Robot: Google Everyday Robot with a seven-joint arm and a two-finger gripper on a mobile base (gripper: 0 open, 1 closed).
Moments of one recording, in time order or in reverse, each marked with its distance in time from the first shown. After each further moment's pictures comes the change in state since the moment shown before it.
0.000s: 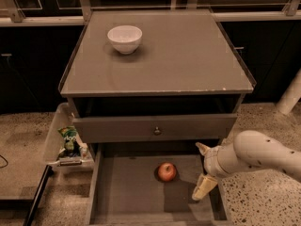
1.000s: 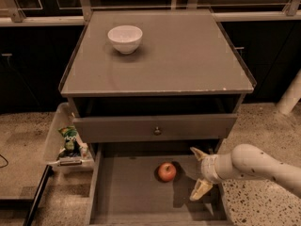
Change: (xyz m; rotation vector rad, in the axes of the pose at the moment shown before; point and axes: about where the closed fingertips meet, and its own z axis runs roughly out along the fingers) arm 0.039 -0.017 0.072 0.039 -0.119 -0.119
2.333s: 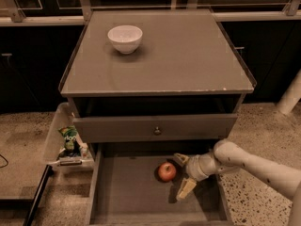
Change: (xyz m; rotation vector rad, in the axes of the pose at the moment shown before) arm 0.008 0.002 0.102 -0.210 -0.164 0.063
